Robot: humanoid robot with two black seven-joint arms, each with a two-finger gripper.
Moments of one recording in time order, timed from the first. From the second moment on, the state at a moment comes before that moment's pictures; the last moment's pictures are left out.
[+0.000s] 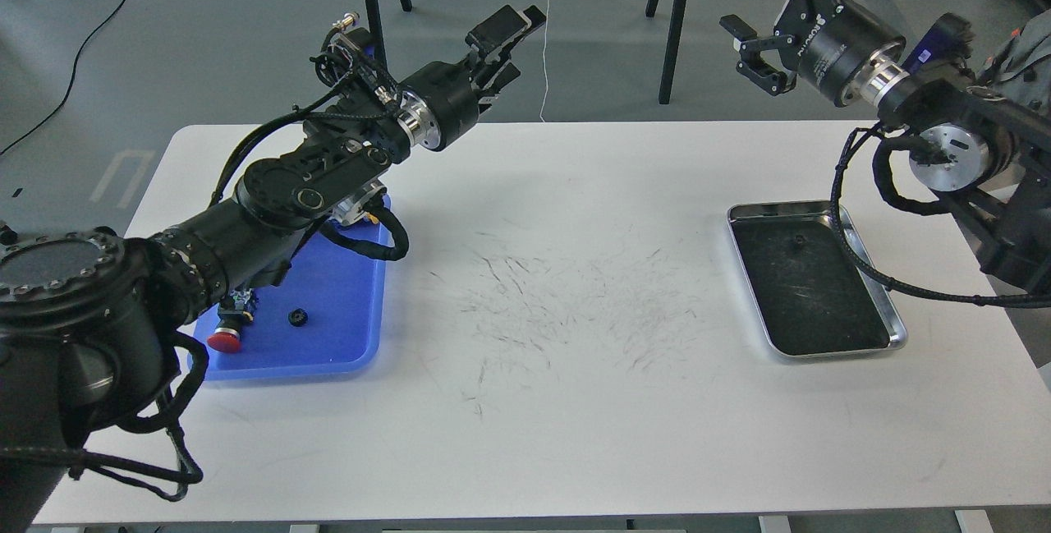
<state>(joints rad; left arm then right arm) -1.14 0.02 -0.16 -0.45 0.61 -0.14 -0.49 1.08 -0.51 0.32 0.78 -0.03 0.41 0.30</state>
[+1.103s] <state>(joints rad) -1.04 0.39 0.14 -0.62 1.21 -0.13 -0.49 1.08 -0.51 0.38 0.71 -0.03 0.38 0.30</state>
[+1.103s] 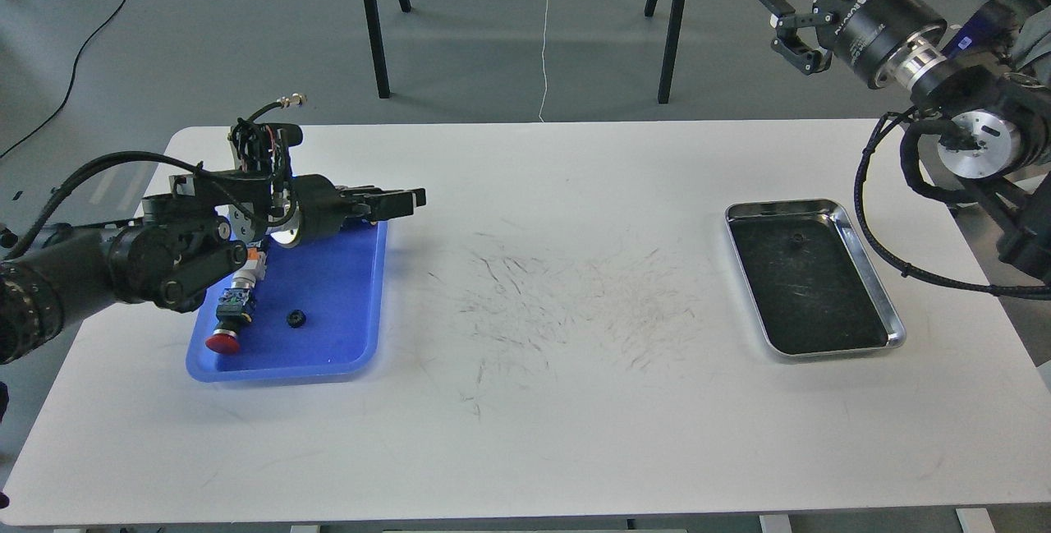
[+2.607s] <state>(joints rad) -1.02 0.65 0.18 -0.79 1.44 -0.04 -0.49 0.97 -0.50 0.36 0.64 -0.03 0.33 0.30</state>
